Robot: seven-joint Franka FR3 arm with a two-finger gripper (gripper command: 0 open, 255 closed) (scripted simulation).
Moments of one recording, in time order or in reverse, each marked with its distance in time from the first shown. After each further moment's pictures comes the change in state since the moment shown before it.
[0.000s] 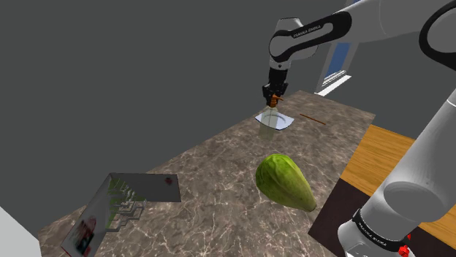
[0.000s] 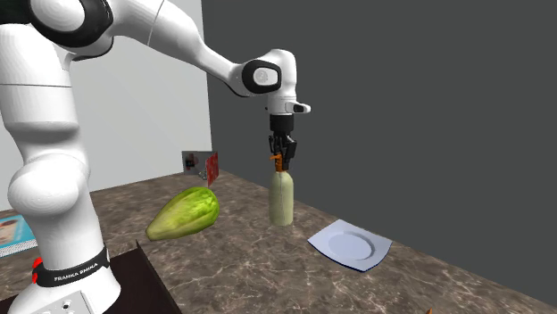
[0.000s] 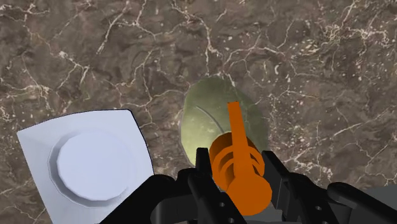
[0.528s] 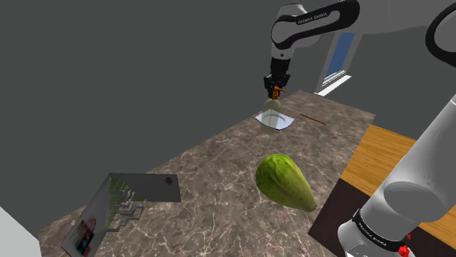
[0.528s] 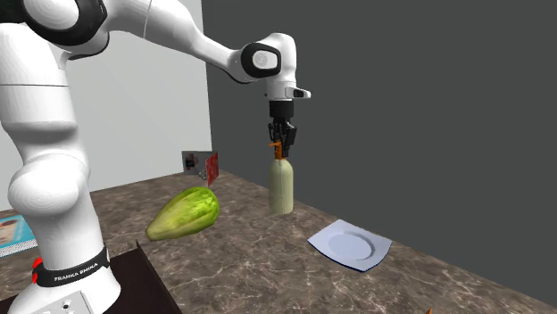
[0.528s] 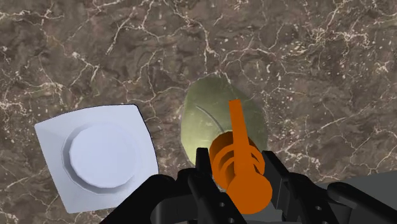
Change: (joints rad) arm 0.001 -0.025 0.001 0.078 -0.003 -0.103 0.003
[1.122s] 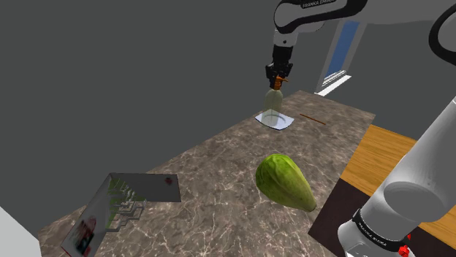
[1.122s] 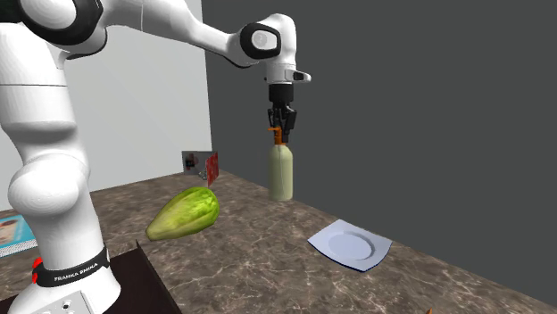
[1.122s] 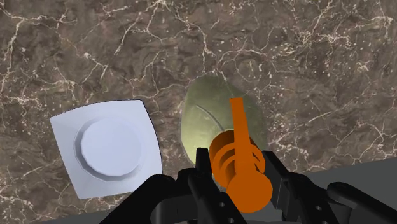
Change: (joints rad) arm 0.002 -0.012 0.002 0.107 -0.001 -0.119 0.002
